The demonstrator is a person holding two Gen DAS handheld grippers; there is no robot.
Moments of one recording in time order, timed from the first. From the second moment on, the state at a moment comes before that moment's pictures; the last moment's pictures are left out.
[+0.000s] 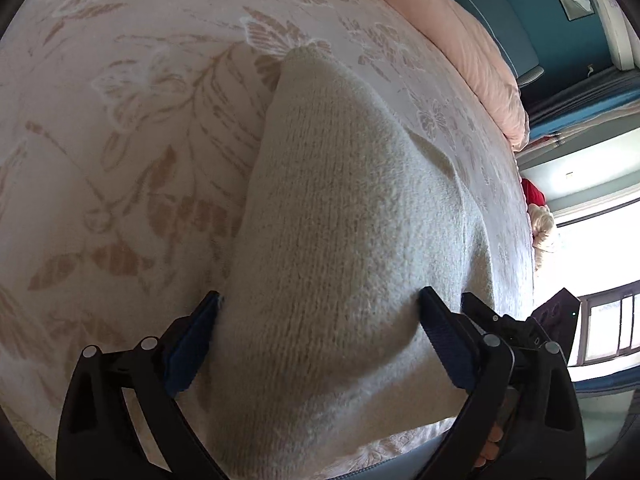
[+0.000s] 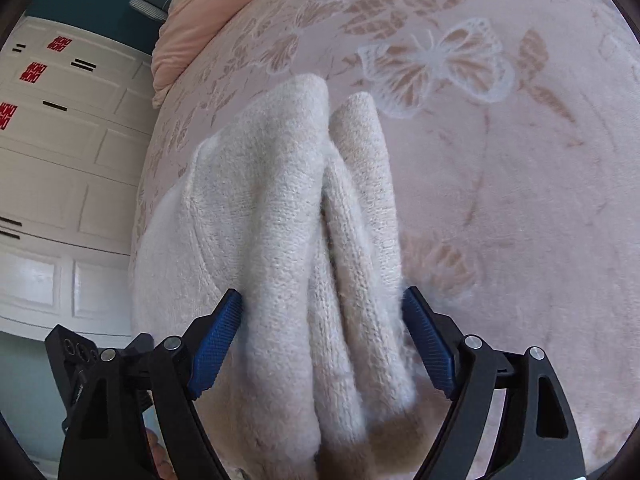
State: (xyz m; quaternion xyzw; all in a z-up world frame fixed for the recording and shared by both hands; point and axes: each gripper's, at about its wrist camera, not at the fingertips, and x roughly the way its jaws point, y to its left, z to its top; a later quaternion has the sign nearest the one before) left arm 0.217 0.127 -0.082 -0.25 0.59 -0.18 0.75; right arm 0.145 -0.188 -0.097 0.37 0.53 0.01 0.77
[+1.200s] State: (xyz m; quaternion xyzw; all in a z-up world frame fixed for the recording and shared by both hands) left arm 0.174 0.082 -0.052 -0.04 0.55 -0.11 0.83; right arm 0.137 -0.191 -0.052 0.17 0.54 -0.02 0.83
